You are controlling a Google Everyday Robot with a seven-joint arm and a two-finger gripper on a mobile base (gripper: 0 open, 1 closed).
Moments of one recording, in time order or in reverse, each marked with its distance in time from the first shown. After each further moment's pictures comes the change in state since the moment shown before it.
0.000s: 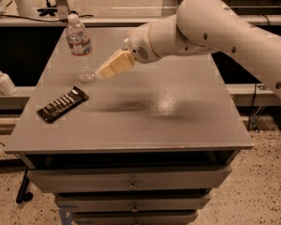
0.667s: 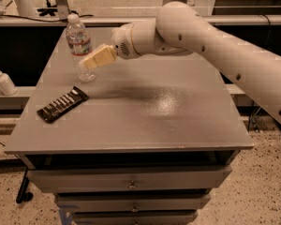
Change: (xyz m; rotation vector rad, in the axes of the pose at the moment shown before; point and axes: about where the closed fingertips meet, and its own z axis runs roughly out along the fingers) arm -0.021 -0.021 0.059 -0.027 -0.109 0.056
